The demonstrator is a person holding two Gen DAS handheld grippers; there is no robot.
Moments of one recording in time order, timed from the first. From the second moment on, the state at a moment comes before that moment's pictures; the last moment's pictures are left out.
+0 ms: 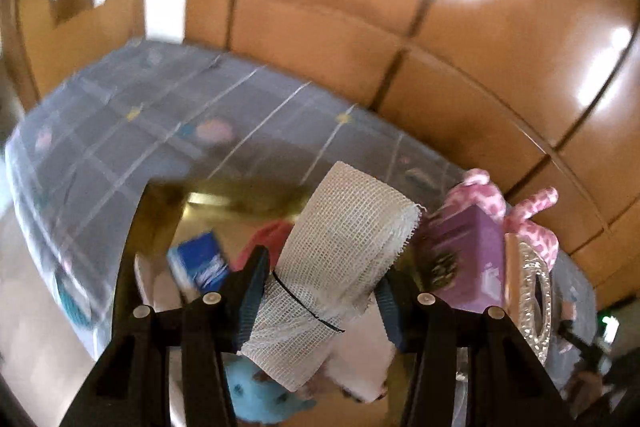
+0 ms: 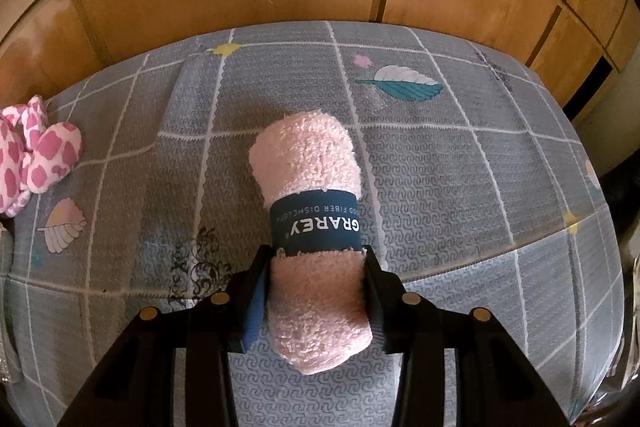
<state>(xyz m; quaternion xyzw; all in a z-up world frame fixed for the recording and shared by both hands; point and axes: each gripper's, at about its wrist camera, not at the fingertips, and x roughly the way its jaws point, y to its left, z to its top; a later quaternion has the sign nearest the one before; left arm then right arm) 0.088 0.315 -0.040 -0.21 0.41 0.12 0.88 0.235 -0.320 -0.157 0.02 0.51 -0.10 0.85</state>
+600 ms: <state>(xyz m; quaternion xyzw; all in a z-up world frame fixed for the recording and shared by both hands) 0.149 0.318 -0.093 -0.26 0.45 0.13 0.84 0.232 -0.318 -0.154 0.01 0.51 -0.10 0.85</state>
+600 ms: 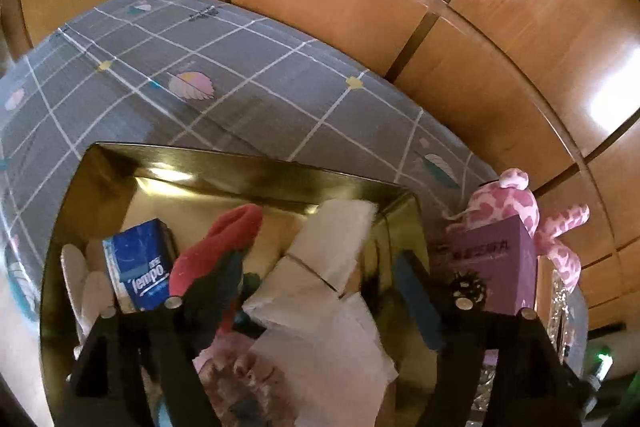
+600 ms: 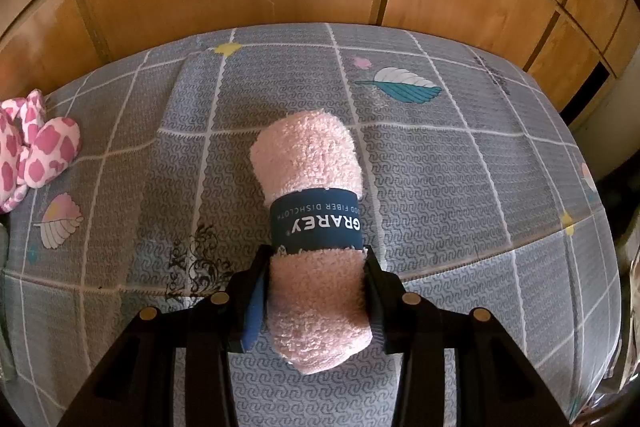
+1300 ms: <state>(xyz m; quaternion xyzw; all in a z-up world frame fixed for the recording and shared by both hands) 0.023 0.229 -0.053 -0.09 0.38 0.15 0.91 0.229 -0.306 -0.149 -0.01 0.50 -0.12 0.86</state>
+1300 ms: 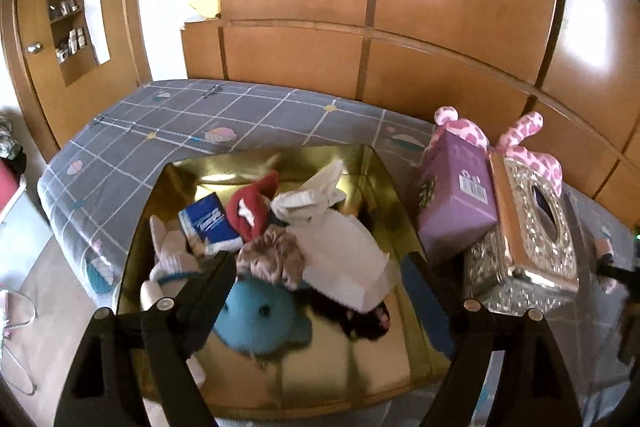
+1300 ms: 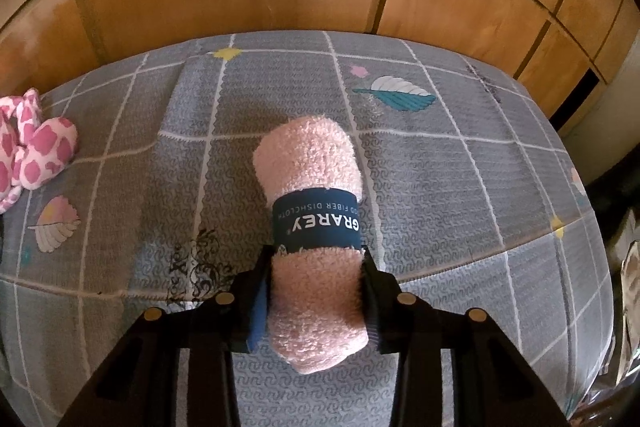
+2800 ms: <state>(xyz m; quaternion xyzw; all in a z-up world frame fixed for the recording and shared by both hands) -0.023 0.232 -0.065 -0.11 0.38 0.14 0.91 0.211 -0.011 0.039 -0.06 0.33 0.22 0.92</state>
